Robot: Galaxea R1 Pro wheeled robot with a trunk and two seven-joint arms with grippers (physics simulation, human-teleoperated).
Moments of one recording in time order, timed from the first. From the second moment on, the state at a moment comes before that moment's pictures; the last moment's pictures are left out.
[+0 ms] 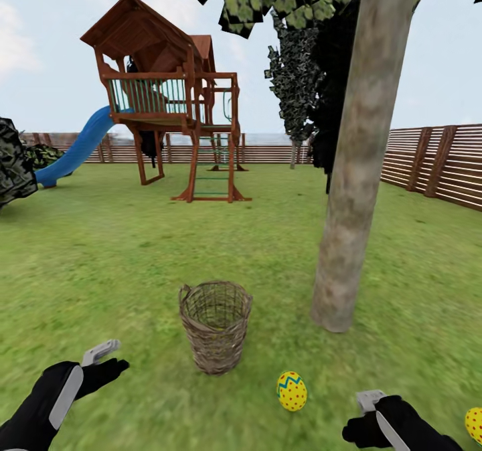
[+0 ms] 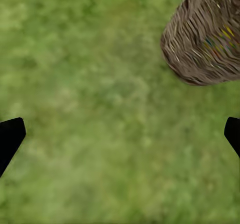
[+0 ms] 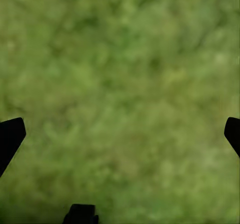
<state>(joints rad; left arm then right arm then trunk) -0.41 0.21 0.24 -0.89 0.34 0.74 0.02 -0.36 -0.30 0.35 -0.77 -0.36 0.75 0.05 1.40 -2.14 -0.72</state>
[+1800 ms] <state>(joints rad) -0.41 0.20 0.23 -0.80 0.34 0.74 0.02 -0.36 -0.31 0.35 -0.76 -0.37 0.75 0.05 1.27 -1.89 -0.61</state>
